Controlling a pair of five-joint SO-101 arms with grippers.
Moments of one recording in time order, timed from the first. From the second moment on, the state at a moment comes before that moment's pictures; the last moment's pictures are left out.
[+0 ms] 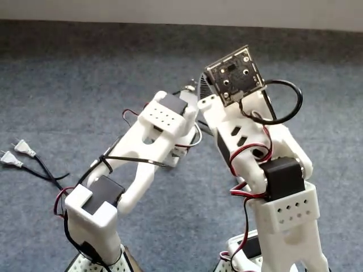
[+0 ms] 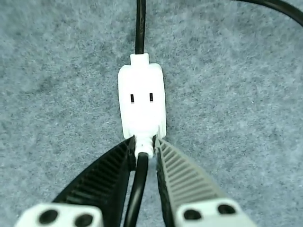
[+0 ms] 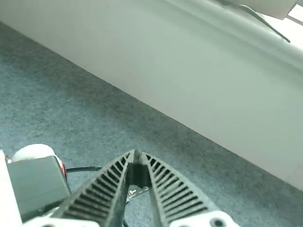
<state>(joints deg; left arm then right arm) 24.8 21.8 -1.2 80.8 5.8 -21.4 -45.6 17.2 52.2 19.7</state>
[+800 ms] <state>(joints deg) 24.9 13.1 -1.7 83.7 5.8 -21.4 -45.6 17.2 52.2 19.7</state>
